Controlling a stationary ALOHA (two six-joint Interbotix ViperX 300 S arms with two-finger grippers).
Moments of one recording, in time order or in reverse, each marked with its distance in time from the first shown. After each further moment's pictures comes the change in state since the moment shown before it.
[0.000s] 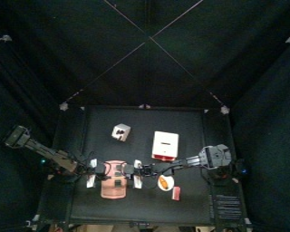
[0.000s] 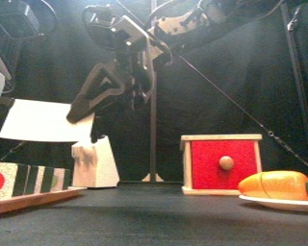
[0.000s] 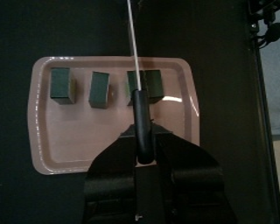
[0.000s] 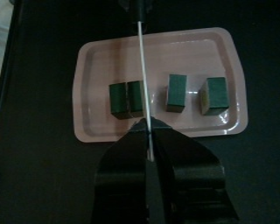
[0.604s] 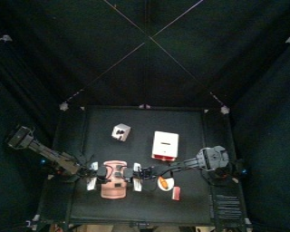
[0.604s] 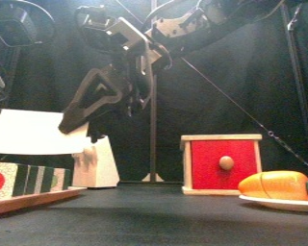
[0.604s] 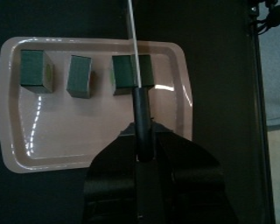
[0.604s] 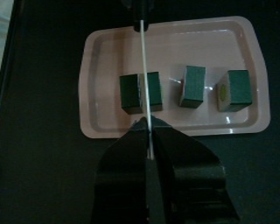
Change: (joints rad) left arm -0.026 0.032 0.006 -0.071 -0.018 0.000; right arm 0.006 0.028 -0.012 0.005 -0.003 0.002
